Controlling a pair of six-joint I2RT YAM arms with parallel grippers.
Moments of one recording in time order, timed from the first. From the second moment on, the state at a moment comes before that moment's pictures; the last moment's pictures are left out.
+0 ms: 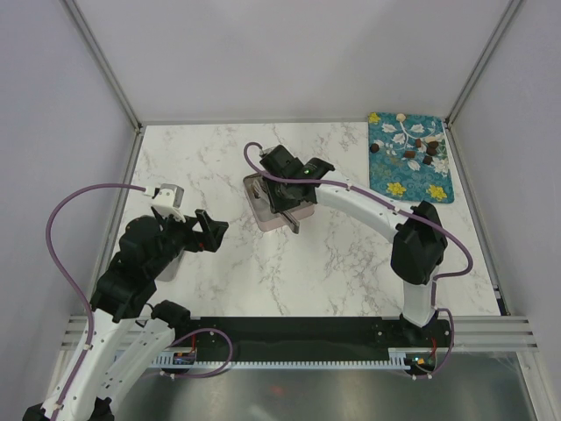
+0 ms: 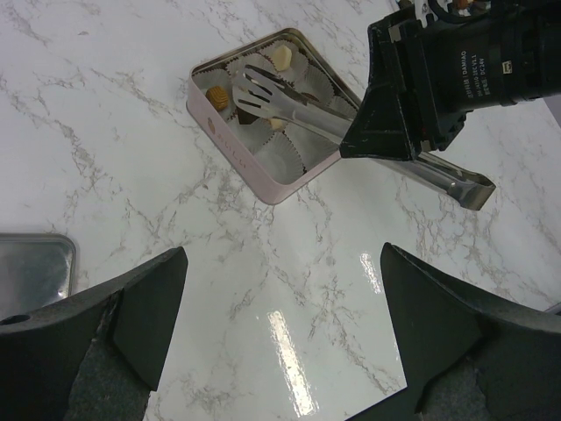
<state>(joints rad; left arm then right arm) -0.41 0.50 0.80 -0.60 0.03 -0.30 0.84 1.91 1.73 -0.79 0.11 0.43</state>
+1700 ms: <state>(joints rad) -0.41 0.50 0.80 -0.60 0.03 -0.30 0.22 1.91 1.83 -0.88 0.43 0.17</state>
